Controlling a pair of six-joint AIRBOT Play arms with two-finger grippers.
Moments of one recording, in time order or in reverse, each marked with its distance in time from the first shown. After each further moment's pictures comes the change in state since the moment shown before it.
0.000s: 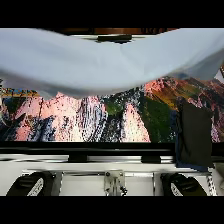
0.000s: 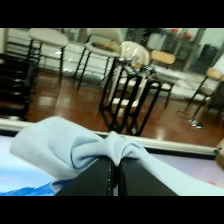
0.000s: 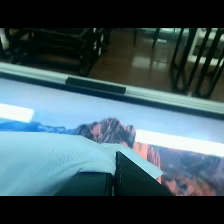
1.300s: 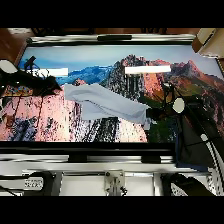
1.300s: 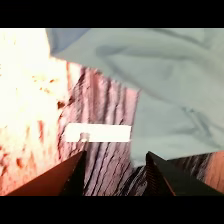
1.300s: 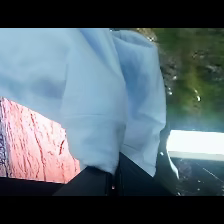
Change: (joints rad) left arm 0.125 -0.889 -0.180 -0.198 -0.327 0.107; right arm 0.000 -0.448 -0.674 0.124 -0.062 0.213
